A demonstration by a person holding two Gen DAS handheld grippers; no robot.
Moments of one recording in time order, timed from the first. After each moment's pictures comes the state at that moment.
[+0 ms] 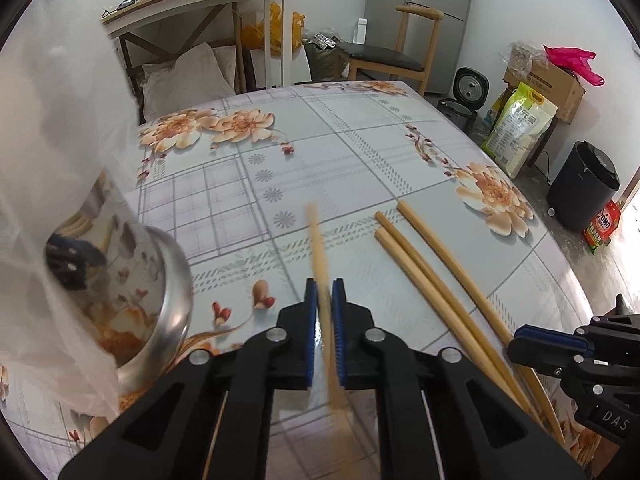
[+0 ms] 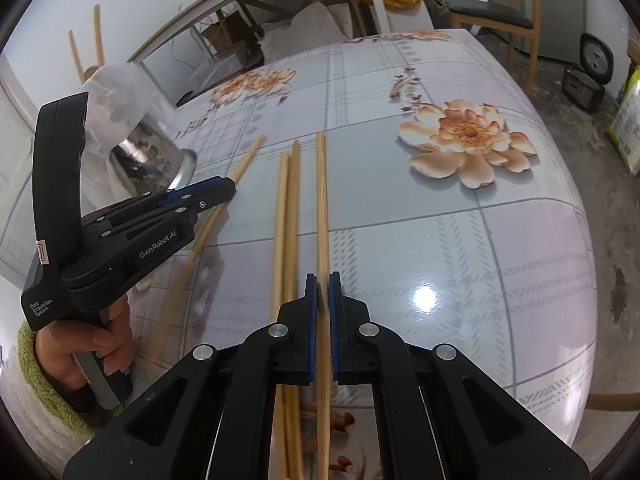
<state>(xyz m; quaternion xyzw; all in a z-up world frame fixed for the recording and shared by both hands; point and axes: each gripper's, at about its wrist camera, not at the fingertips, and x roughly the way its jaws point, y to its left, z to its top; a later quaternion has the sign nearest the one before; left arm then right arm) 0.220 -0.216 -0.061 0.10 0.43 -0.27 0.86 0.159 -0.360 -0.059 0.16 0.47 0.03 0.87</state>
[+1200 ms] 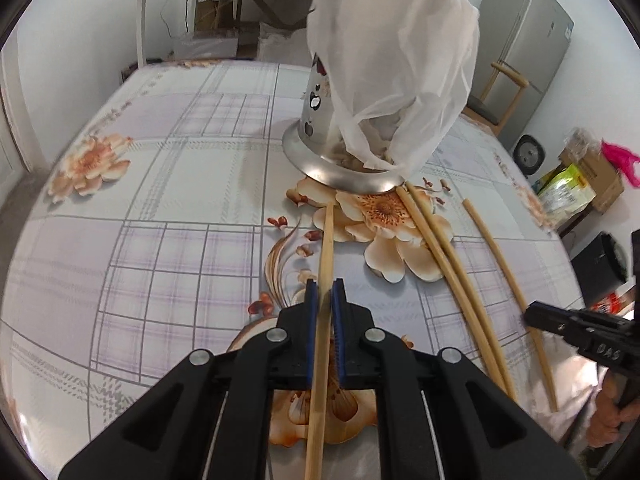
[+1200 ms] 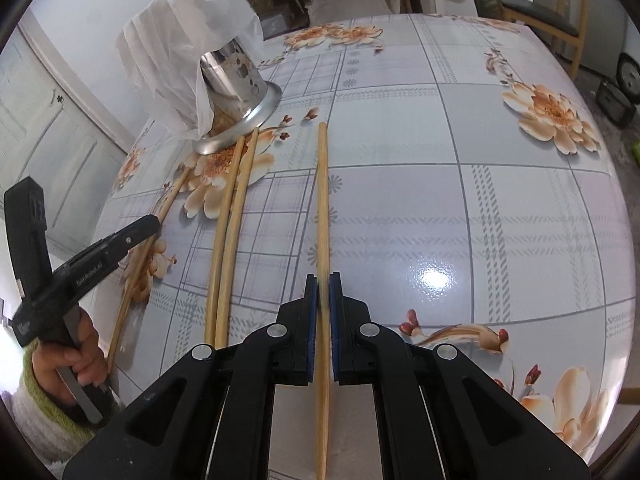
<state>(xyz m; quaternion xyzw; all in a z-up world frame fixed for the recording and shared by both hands) 0.142 -0.022 -0.059 -0.06 0.45 -0.16 0.87 0.137 -0.282 -0.057 0.12 0.51 0.08 0.85</state>
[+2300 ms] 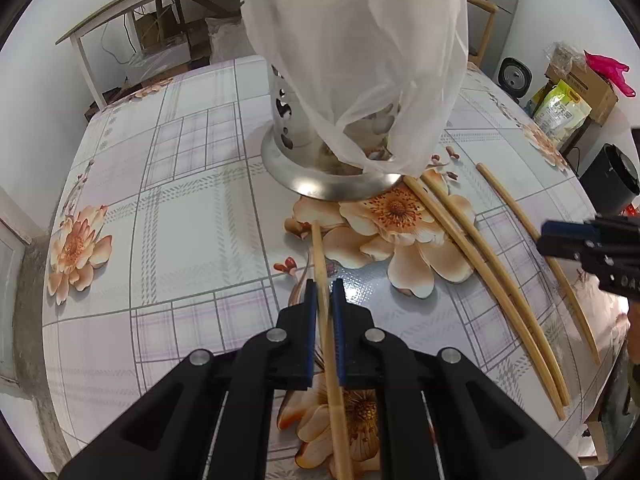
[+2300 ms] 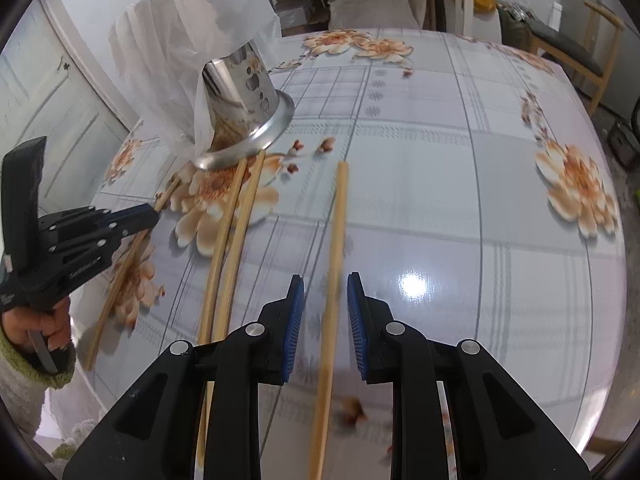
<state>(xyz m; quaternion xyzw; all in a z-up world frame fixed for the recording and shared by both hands) 0.180 -0.042 -0.052 0.10 0.48 -0.20 0.85 0.184 -0.267 -0.050 0.05 0.51 0.10 0.85</state>
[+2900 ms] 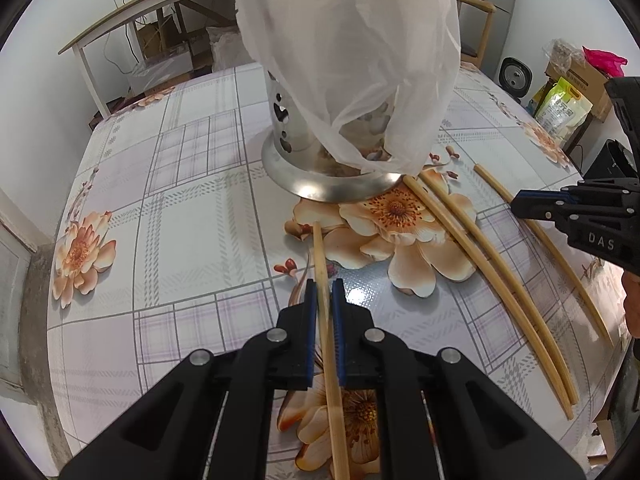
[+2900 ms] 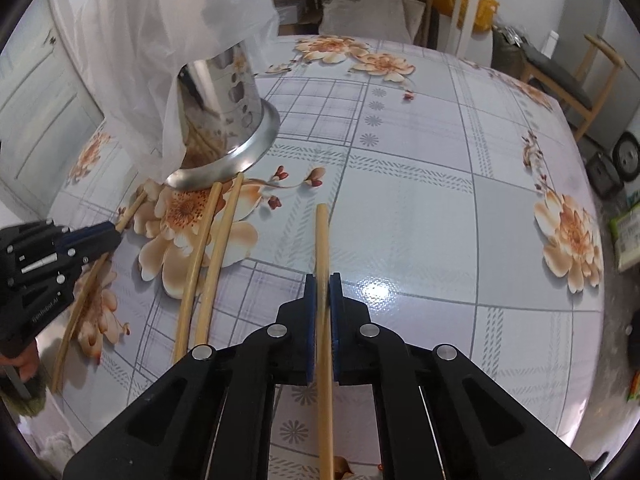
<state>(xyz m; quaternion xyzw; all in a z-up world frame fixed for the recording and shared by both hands) 0.177 -0.044 -0.053 0.11 0.47 -0.19 0.86 0.210 -0.253 -0.052 0.01 0.51 0.06 0.86</state>
